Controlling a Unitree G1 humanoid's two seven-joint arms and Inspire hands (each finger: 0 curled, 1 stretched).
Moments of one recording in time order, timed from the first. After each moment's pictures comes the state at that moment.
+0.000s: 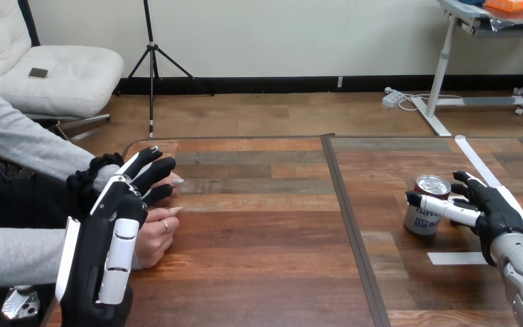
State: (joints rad) left arm 0.26 0.08 0.06 0.13 -0.15 -0.75 -0.20; right arm -0.64 -0.44 -0.16 1.30 -0.10 -0.19 0.08
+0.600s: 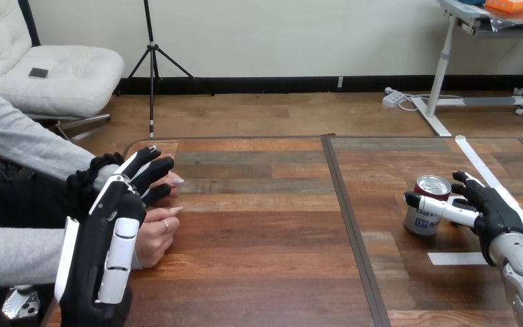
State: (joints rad) left arm 0.26 0.08 0.06 0.13 -0.15 -0.74 -0.20; right arm -0.64 -0.44 -0.14 1.30 -0.11 -0.19 0.08
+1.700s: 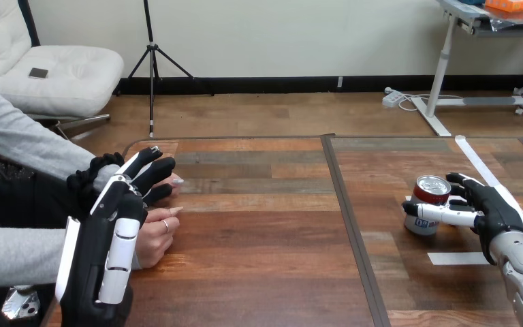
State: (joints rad) left arm 0.26 0.08 0.06 0.13 -0.15 -0.74 -0.21; right arm -0.65 -0.44 -0.13 1.30 -0.12 -0.18 0.07
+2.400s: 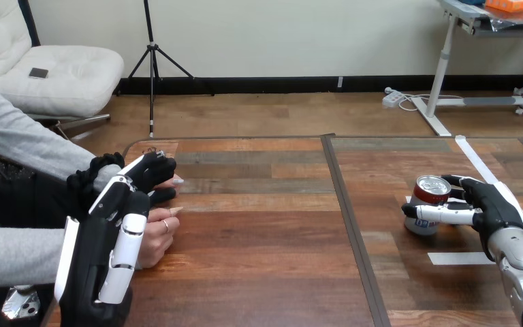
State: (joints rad) left arm 0.26 0.08 0.06 0.13 -0.16 -0.75 -0.21; right arm -0.67 -0.44 -0.10 1.30 -0.14 -0.15 0.04
